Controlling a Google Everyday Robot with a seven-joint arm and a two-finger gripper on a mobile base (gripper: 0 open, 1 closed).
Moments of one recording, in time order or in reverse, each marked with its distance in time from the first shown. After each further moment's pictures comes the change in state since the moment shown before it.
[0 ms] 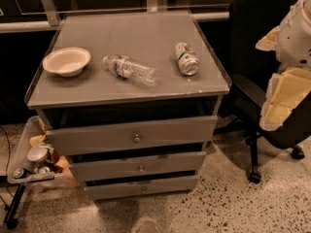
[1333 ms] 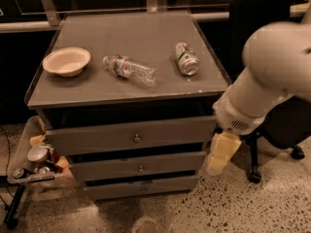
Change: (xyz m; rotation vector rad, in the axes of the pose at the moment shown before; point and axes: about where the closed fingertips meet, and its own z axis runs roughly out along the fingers) arm -0.018 0.050 0.161 -0.142 -0.023 0.064
